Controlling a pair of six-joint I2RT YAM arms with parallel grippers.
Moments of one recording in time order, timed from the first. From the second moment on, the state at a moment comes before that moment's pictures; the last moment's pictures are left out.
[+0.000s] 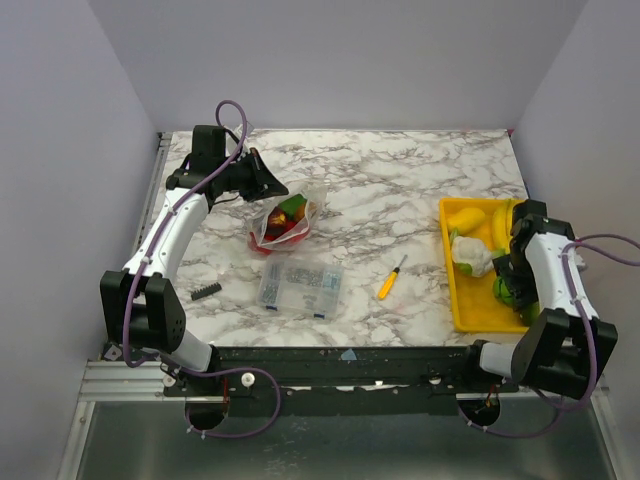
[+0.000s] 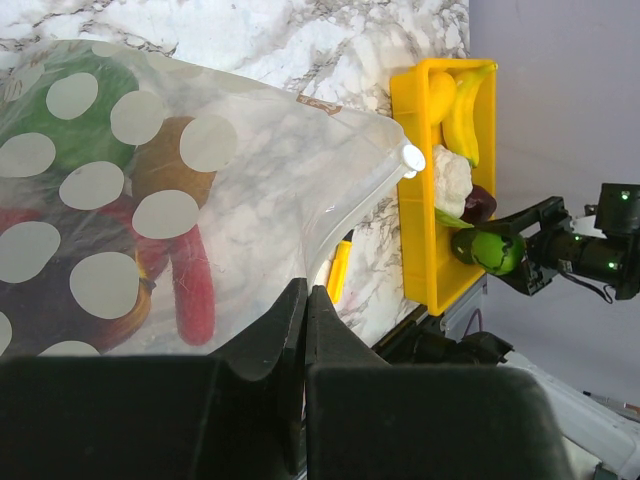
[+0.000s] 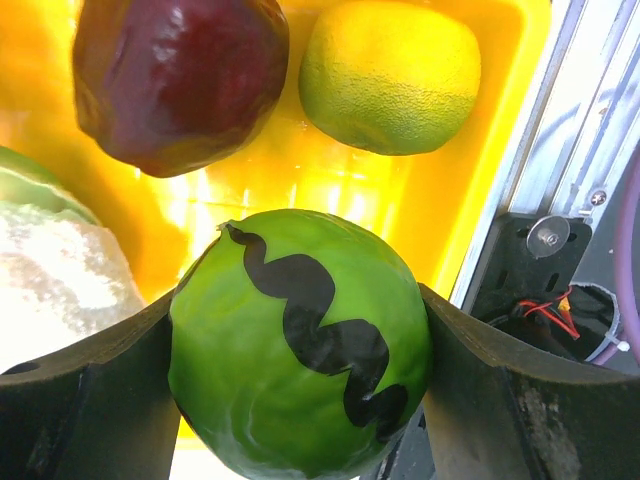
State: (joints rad) left arm -0.15 1.52 1.36 -0.52 0.68 -0.57; right arm -0.29 1.28 0.94 -1.18 0.45 1.08
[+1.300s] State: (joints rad) left arm -0.41 1.52 1.25 -0.36 0.65 -0.78; right arm 0.50 1.17 1.02 -0.46 0.14 0.97
